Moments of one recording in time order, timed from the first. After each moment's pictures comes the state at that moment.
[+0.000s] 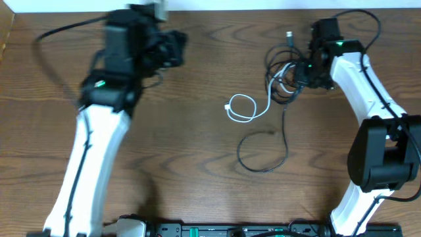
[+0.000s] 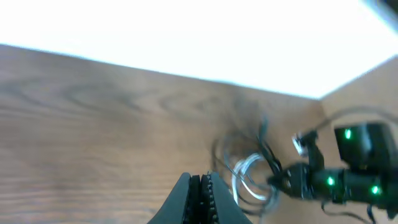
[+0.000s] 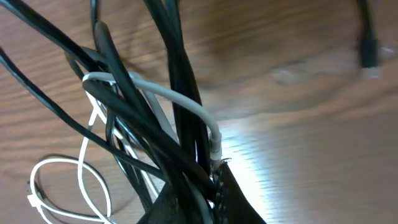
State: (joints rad) left arm -0.14 1.42 1.46 -0.53 0.37 -0.41; right arm 0.07 1.98 1.59 -0.91 -0.07 0.39
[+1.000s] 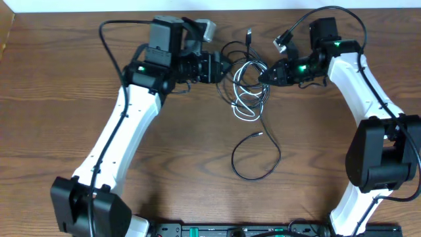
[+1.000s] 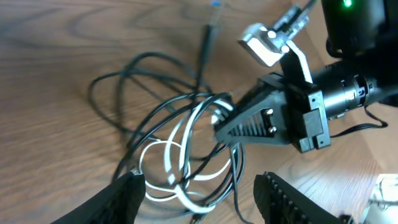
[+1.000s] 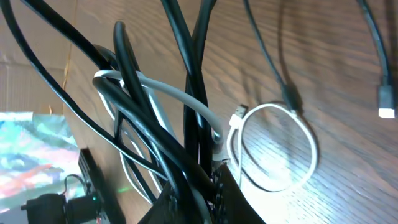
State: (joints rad) left arm -0.31 1.63 1.46 -0.58 0.57 -0.22; right arm 0.12 1.98 1.59 -0.88 -0.85 -0.06
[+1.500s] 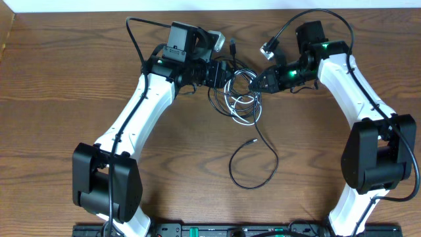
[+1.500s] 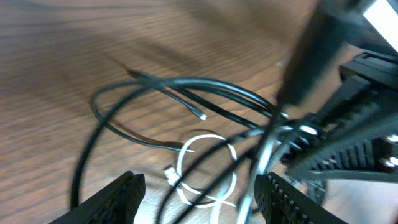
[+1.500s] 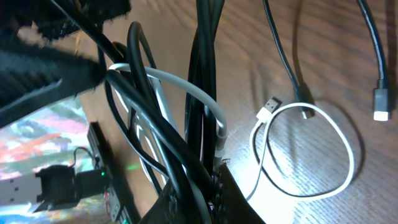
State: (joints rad) left arm -0.32 1.79 1.46 -0.58 0.48 -0.10; right arm 0.17 1.98 1.59 -0.95 -0.89 -0.14
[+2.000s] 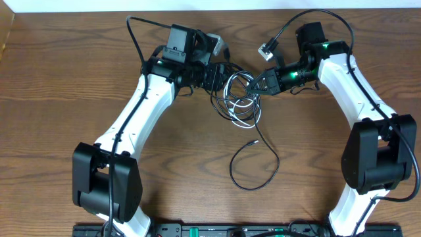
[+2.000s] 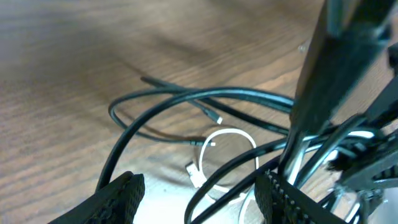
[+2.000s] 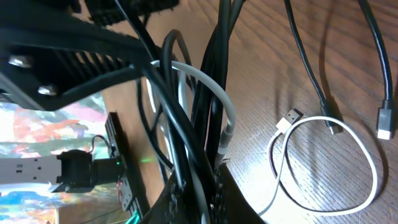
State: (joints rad) left arm -0.32 1.79 1.45 -0.61 0.43 -0.04; right arm 0.17 1.98 1.59 -0.97 -0.98 -0.22
